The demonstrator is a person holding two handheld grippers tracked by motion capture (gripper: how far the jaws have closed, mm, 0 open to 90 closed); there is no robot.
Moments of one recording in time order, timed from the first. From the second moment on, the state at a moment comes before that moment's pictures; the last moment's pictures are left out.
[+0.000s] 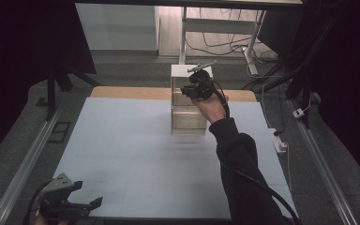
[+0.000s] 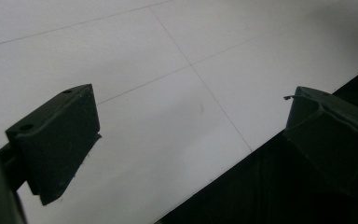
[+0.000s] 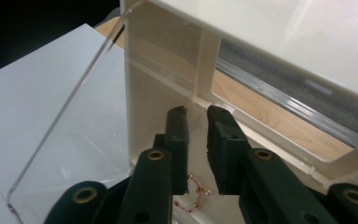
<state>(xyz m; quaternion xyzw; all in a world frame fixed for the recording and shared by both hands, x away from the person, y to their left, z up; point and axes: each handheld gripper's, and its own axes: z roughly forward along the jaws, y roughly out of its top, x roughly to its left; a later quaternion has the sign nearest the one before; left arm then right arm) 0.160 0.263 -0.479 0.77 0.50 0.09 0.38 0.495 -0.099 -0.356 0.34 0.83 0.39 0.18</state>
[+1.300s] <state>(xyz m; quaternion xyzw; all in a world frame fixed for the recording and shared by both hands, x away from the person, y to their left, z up) 0.159 0.265 -0.479 0.77 0.50 0.09 0.39 0.463 -0.112 -0.337 0.32 0.84 0.43 0.11</state>
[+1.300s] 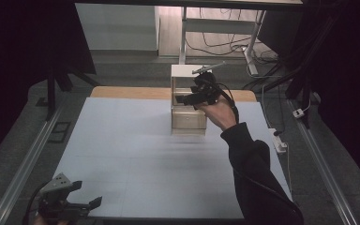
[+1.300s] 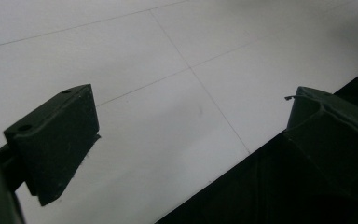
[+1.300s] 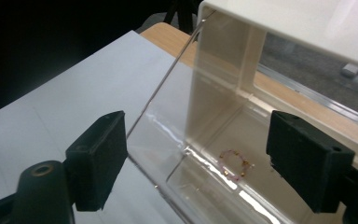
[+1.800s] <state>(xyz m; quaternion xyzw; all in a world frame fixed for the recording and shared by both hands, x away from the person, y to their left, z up) 0.159 0.265 -0.479 0.77 0.50 0.09 0.39 0.445 -0.113 -0.336 0.30 0.85 0.42 0.11</state>
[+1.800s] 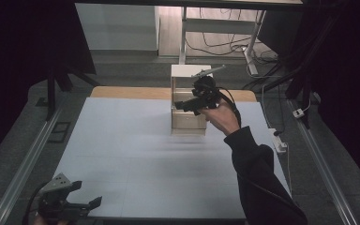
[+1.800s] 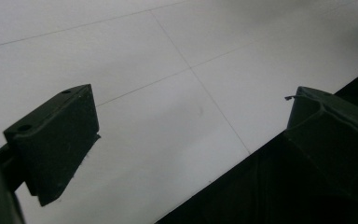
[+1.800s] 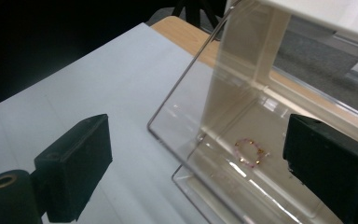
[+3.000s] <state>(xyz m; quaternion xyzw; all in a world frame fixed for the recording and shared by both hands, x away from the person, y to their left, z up) 0.158 0.267 -0.479 0.77 0.50 0.09 0.39 0.384 -0.135 -0.362 0.26 0.85 0.43 0.12</state>
